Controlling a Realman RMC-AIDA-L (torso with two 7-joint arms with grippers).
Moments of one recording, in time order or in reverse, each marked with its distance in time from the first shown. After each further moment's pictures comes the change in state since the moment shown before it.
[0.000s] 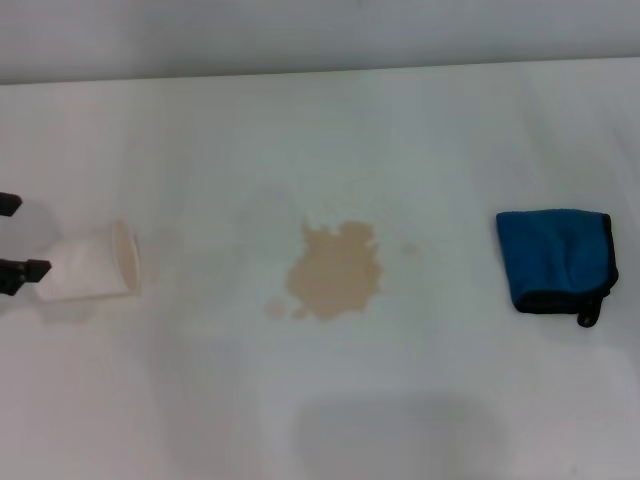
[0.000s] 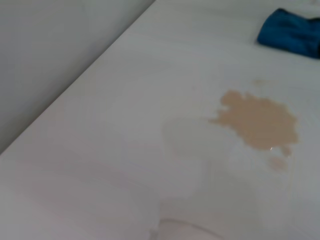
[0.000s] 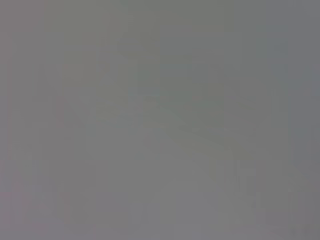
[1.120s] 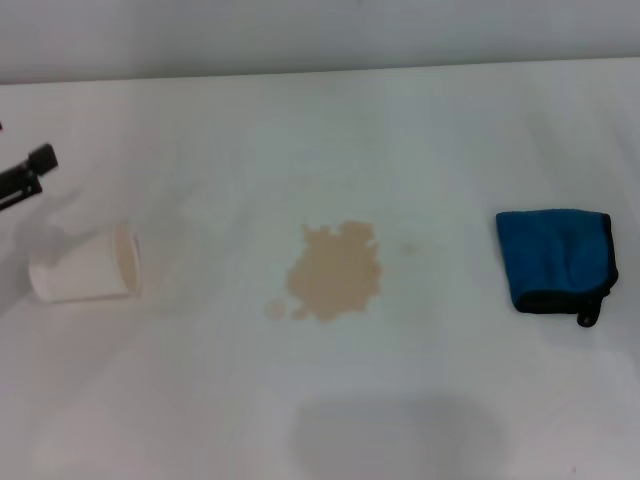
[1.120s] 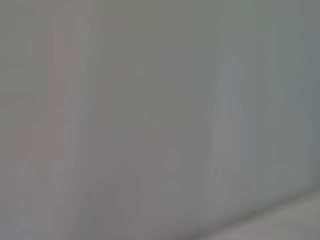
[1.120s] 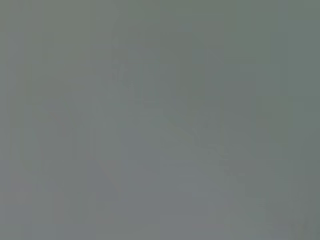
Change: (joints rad) left arm 0.207 0.017 0.201 -0.583 -1.068 0.422 0.552; right arm -0.007 0.000 -0.001 0.004 -0.006 0.002 0.000
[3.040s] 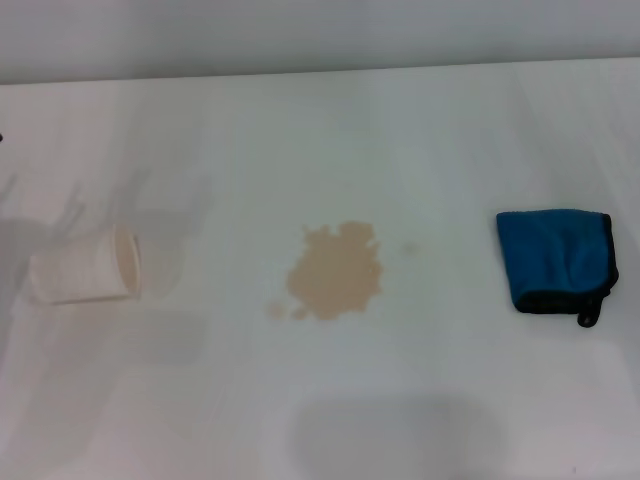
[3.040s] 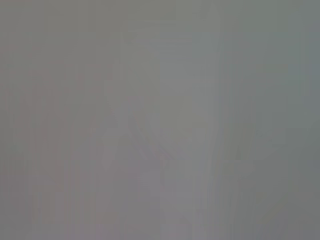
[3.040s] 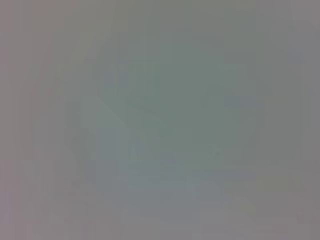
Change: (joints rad) left arm -0.129 -0.157 0.008 -0.561 -0.764 -0.103 0.837; right arm 0.020 0.000 -0.001 -0.025 0.004 0.035 -0.006
